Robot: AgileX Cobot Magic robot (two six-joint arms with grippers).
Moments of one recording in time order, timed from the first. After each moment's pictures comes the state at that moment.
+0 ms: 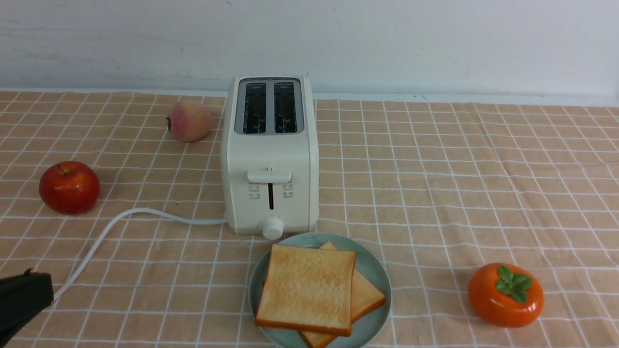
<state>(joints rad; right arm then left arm) 0.30 0.25 -0.26 -0.18 0.49 0.20 -0.40 0.38 -0.52 -0.01 0.61 -0.32</state>
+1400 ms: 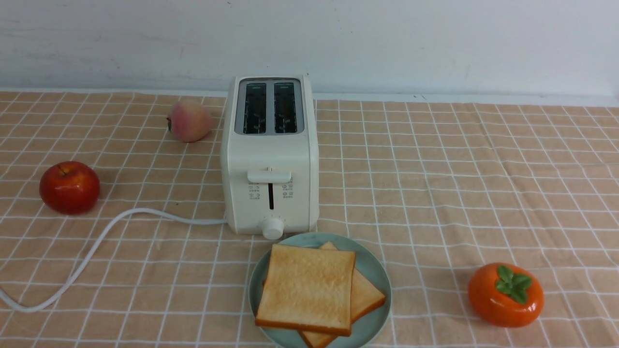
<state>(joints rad) 0.30 0.25 -0.26 -0.18 0.49 0.20 -0.10 -0.01 0.03 0.07 0.39 -0.32</state>
